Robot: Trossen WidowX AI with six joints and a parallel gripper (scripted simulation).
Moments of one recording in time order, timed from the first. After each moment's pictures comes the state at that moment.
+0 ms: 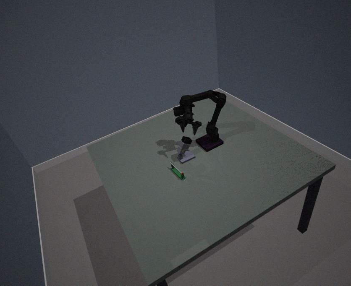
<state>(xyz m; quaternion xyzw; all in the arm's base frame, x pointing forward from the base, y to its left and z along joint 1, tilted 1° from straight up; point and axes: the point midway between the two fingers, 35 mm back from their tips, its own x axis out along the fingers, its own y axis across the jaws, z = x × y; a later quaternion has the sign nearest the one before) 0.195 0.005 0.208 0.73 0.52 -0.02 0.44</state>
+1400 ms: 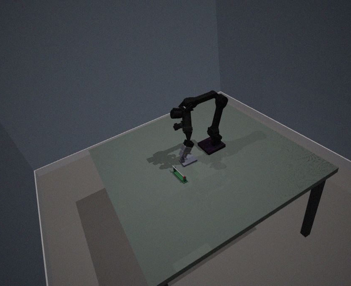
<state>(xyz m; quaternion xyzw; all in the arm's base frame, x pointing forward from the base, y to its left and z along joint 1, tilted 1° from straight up) 0.249 0.072 0.238 0.36 0.57 0.07 0.74</state>
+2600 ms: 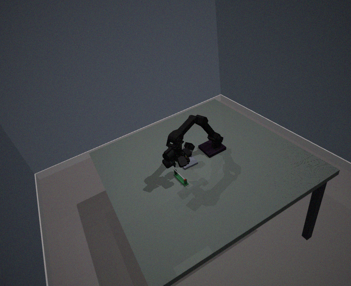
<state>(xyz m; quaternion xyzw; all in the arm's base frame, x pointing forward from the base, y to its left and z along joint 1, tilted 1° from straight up) 0.377 0.125 0.155 -0.59 0.51 0.44 0.43</state>
